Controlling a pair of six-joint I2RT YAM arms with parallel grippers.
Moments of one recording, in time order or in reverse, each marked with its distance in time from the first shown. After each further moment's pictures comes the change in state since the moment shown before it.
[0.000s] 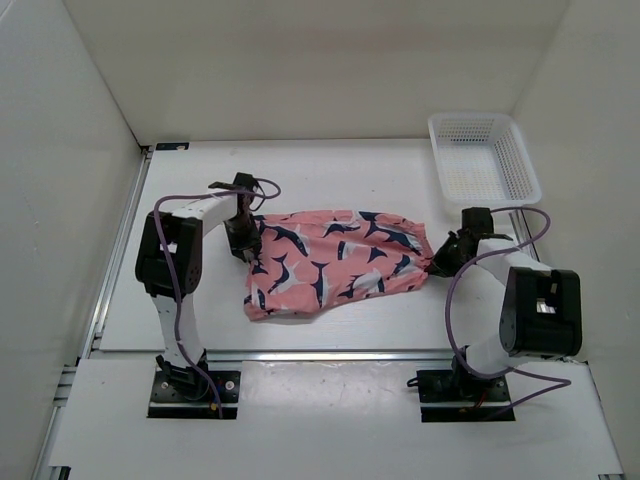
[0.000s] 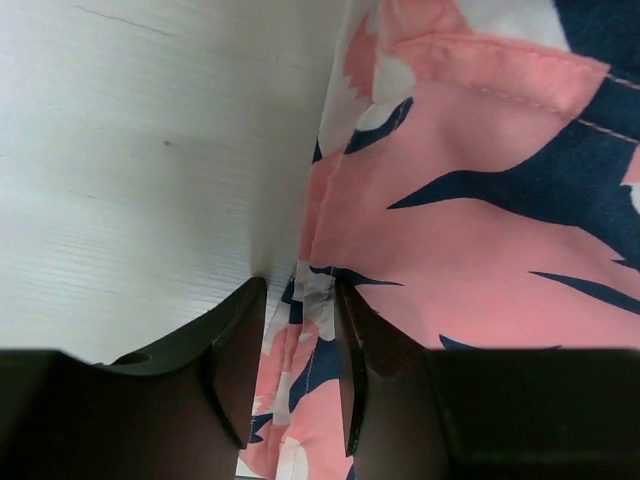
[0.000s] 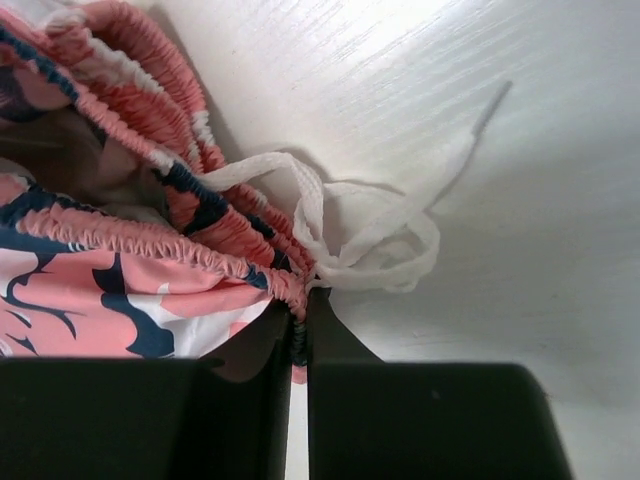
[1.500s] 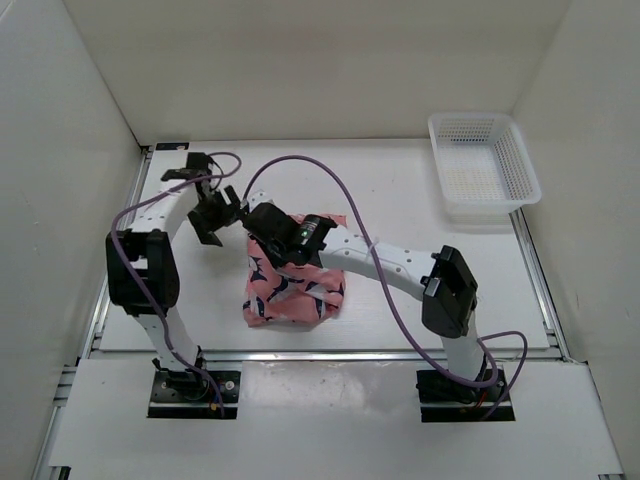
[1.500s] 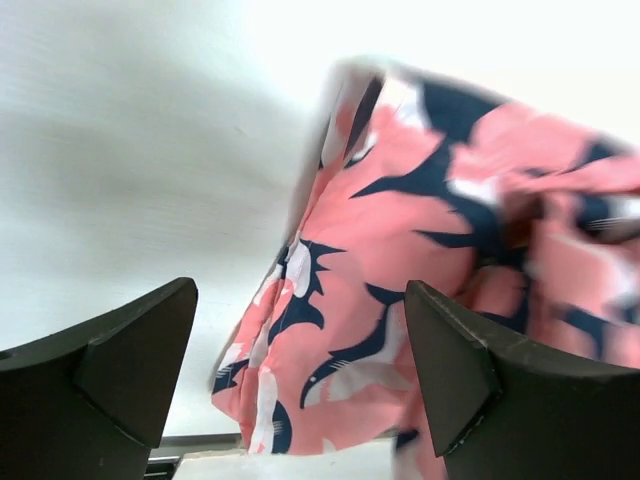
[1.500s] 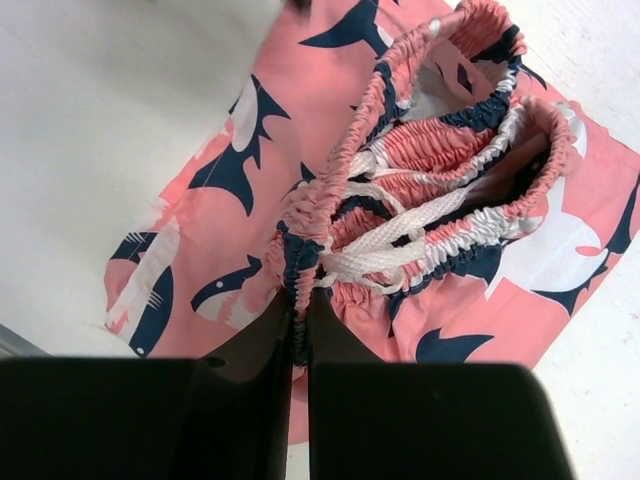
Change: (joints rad) left arm 0.176 -0.152 0.025 -0.043 0.223 -0.004; right arm 1.179 0.472 1.048 -0.309 0.555 -0.320
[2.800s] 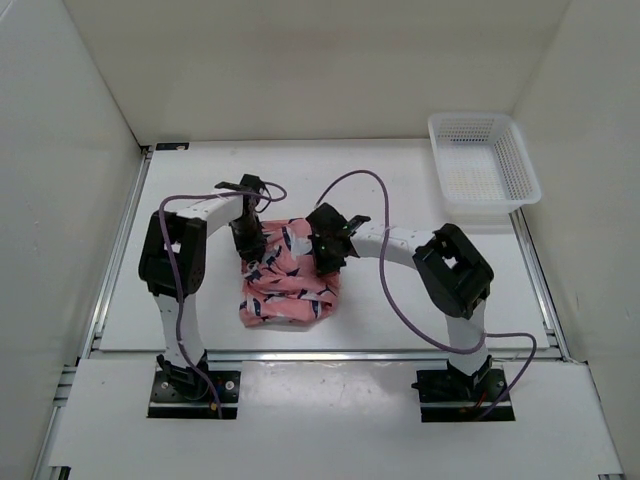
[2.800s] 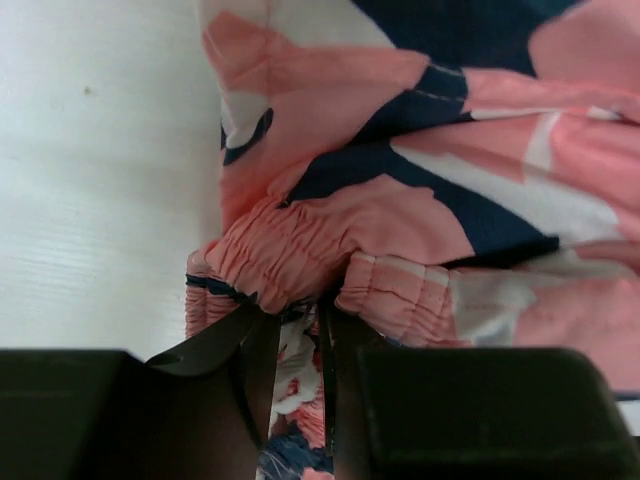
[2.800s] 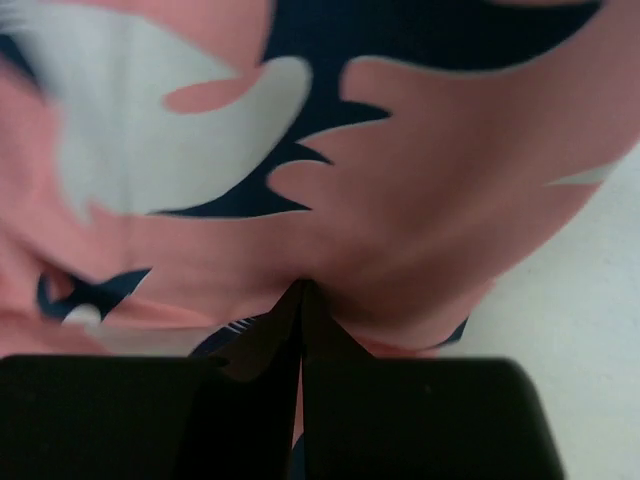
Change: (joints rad) left arm -0.214 0.135 -0.032 0.020 -0.183 -0.021; right arm -0.306 -0.026 -0.484 0.264 -0.367 0.256
